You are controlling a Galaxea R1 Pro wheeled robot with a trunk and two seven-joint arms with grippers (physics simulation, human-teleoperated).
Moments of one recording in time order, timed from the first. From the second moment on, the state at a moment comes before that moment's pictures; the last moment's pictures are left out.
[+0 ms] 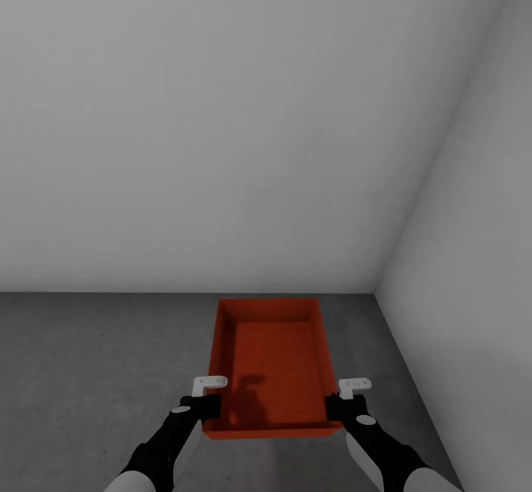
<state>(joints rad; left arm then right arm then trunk) -0.51 -0.14 0.02 -0.53 -0.01 0.21 0.10 -0.55 -0.02 0.48 -0.43 -0.41 0.00 -0.19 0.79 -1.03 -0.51</state>
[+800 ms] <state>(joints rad) -0.51 -0.14 0.02 -0.54 -0.01 0.20 0.10 -0.55 -0.03 0.49 -0.44 -0.40 0.00 -0.19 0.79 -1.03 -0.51</state>
